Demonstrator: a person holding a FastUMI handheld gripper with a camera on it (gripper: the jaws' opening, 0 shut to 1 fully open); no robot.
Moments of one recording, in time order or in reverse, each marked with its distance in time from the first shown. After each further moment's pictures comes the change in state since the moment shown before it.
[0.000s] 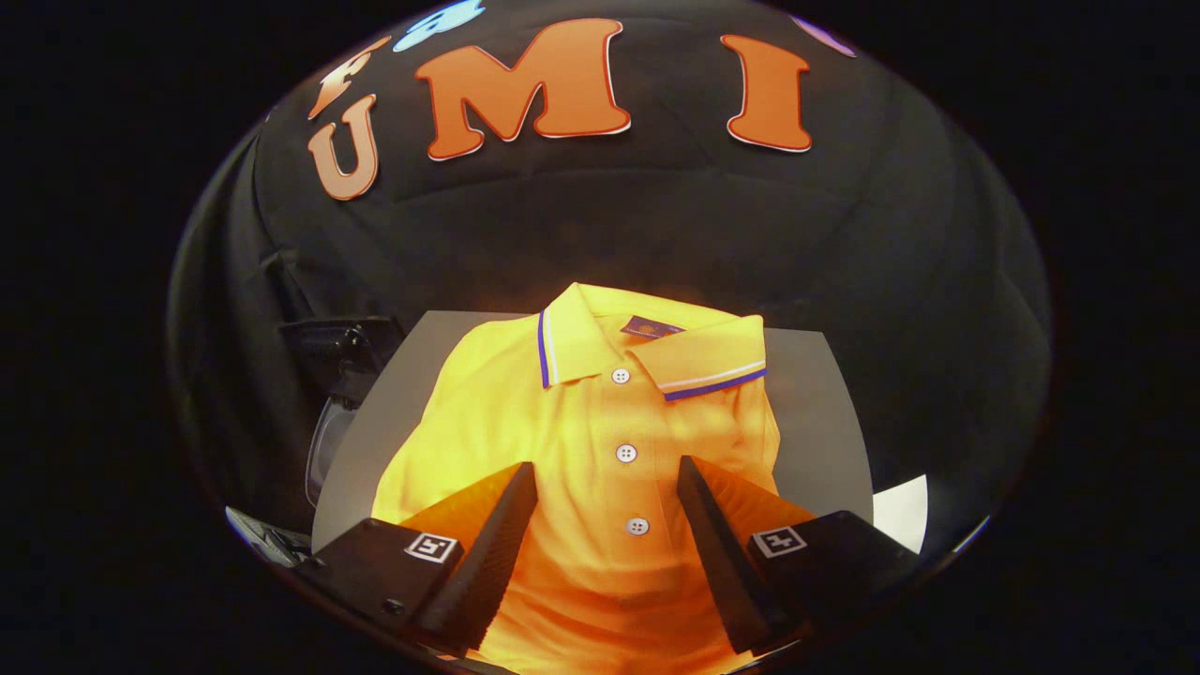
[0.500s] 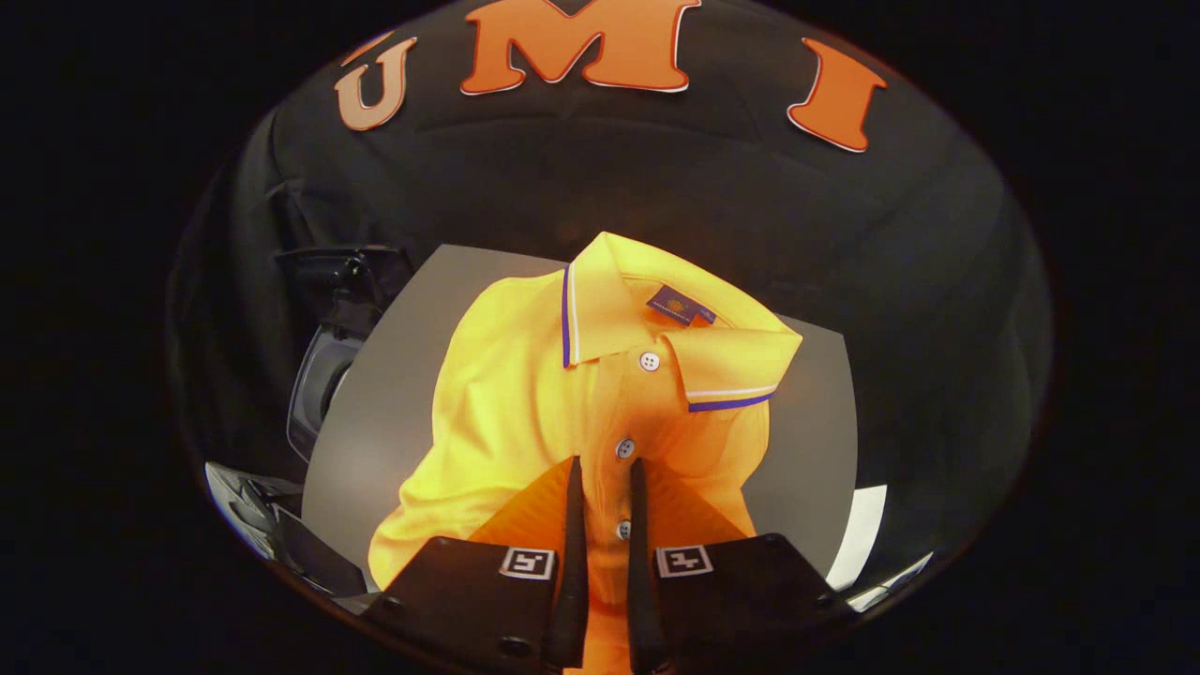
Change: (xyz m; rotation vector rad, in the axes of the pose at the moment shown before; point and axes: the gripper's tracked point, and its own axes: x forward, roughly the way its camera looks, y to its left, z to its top) arm -0.006 0.009 -0.003 -0.113 0.186 -0.036
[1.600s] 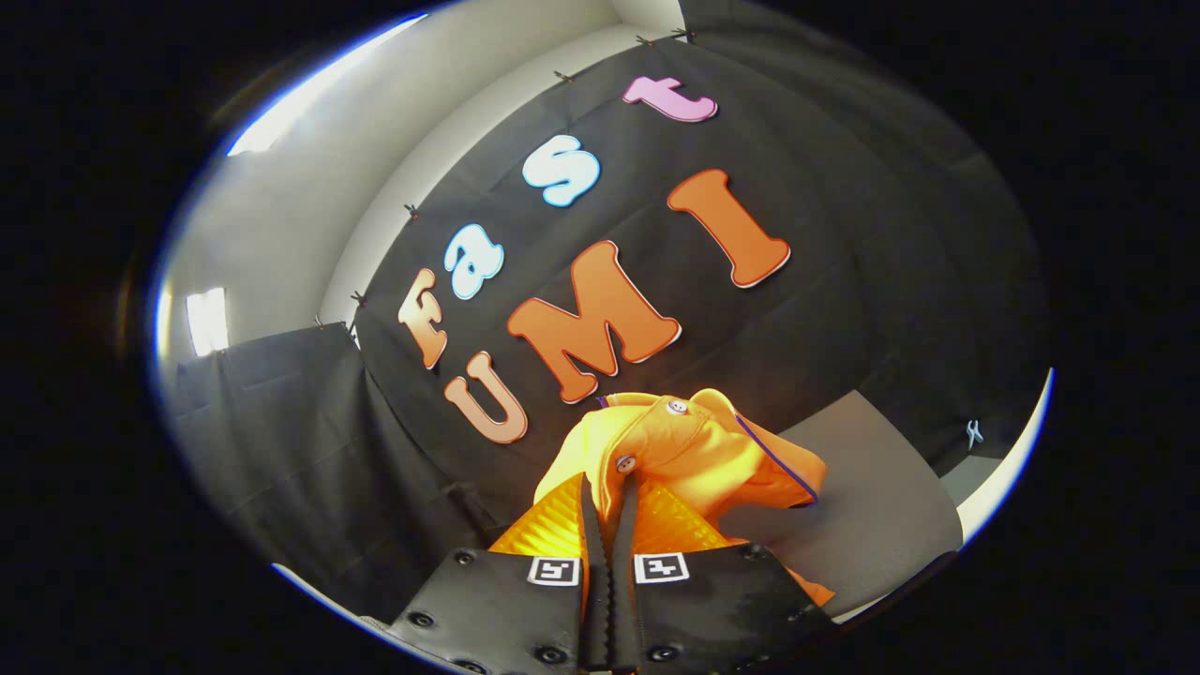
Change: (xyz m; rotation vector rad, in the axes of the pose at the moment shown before) arm -0.212 -0.013 0.041 0.486 -0.958 0.536
